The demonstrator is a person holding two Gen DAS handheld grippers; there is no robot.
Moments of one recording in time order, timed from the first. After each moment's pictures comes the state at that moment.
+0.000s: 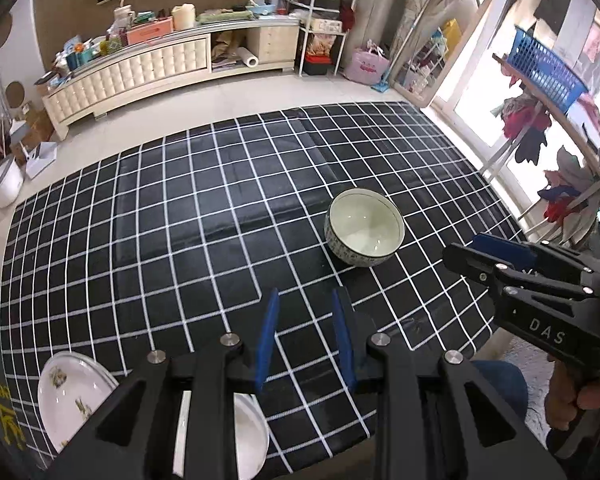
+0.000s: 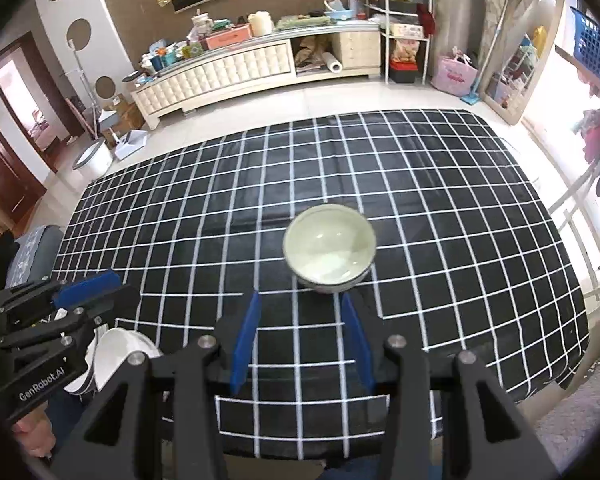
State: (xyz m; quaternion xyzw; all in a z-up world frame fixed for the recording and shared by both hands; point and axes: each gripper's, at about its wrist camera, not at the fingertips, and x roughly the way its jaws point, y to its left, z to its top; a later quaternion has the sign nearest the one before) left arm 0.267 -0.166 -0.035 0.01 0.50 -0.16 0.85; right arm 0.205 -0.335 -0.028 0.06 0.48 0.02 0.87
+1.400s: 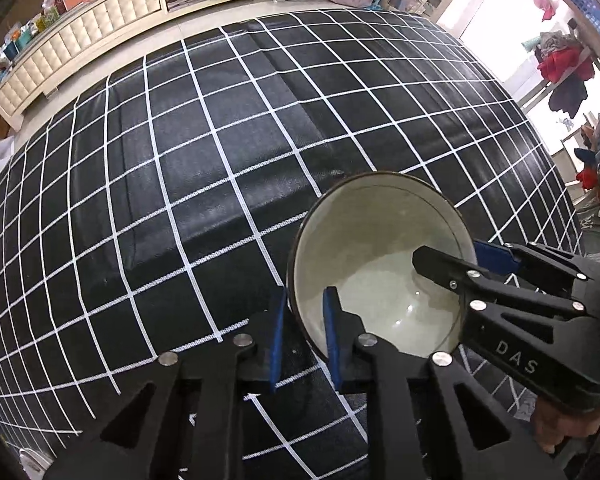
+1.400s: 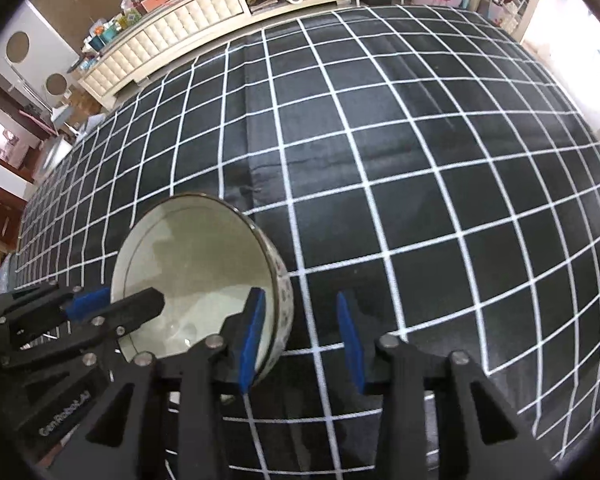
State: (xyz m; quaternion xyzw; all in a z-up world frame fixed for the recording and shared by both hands) left arm 0.406 -0.262 -0.178 0.06 0.60 -0.18 0.77; right arm 0.307 -0.406 -0.156 0.12 0.58 0.01 0.81
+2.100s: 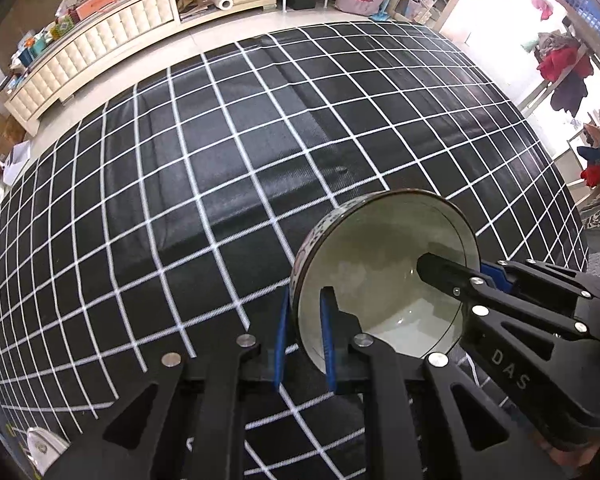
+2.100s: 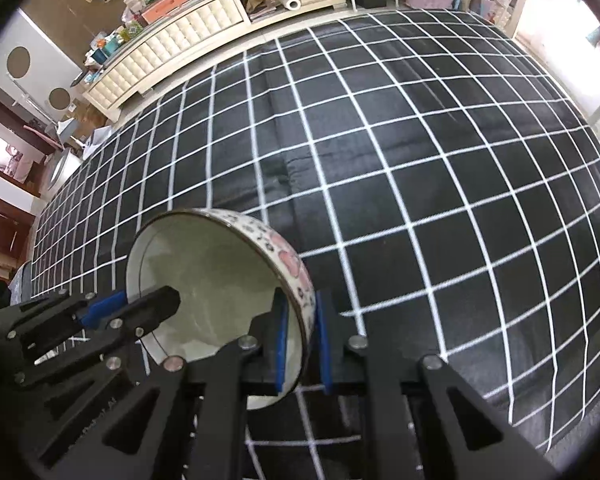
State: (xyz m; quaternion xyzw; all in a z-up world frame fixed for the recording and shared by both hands) left arm 0.379 -0.251 -0.146 0.07 0.59 -0.16 0.79; right arm 0.286 -0.382 -0.133 0.15 0.57 0.00 0.81
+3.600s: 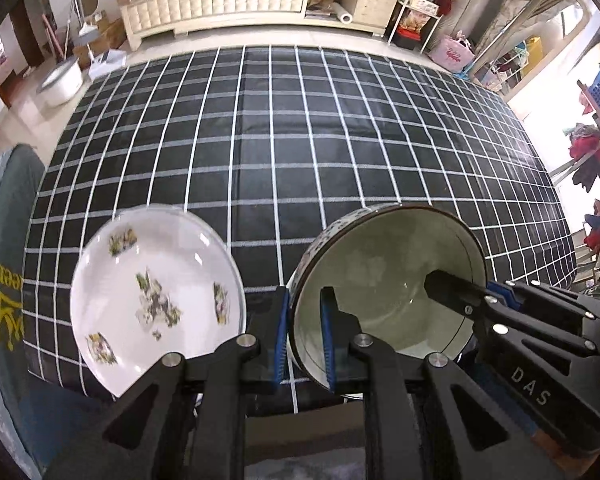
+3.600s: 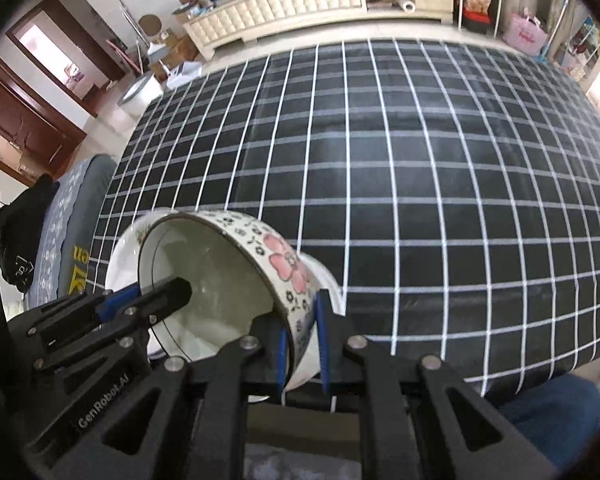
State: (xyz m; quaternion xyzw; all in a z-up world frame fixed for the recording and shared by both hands) left arm 0.186 -0.005 -0.088 -0.06 0.57 -0.04 0.82; right arm 0.194 -0.167 -0.092 0.07 0.58 0.12 0.80
